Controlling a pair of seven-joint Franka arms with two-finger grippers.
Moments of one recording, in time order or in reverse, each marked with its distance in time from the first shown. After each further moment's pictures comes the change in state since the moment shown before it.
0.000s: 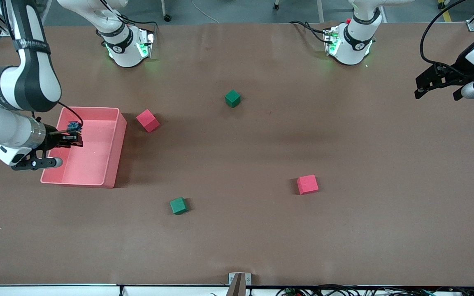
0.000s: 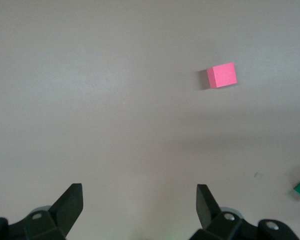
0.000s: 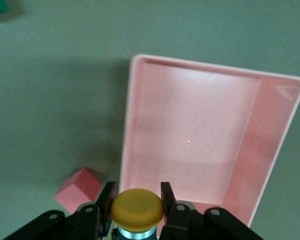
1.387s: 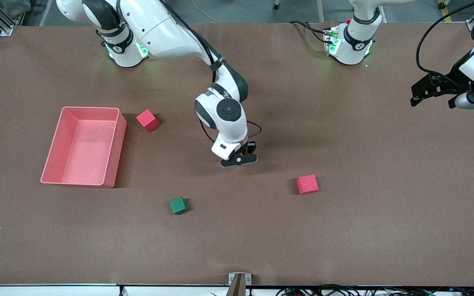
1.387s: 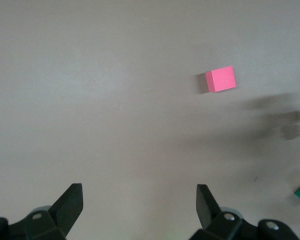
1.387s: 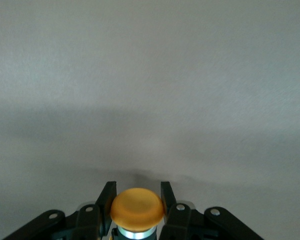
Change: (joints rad) left arm -0.007 0.039 -0.002 0.006 -0.003 0.029 0.000; right arm 0.753 0.641 0.009 0.395 0.014 0.529 0.717
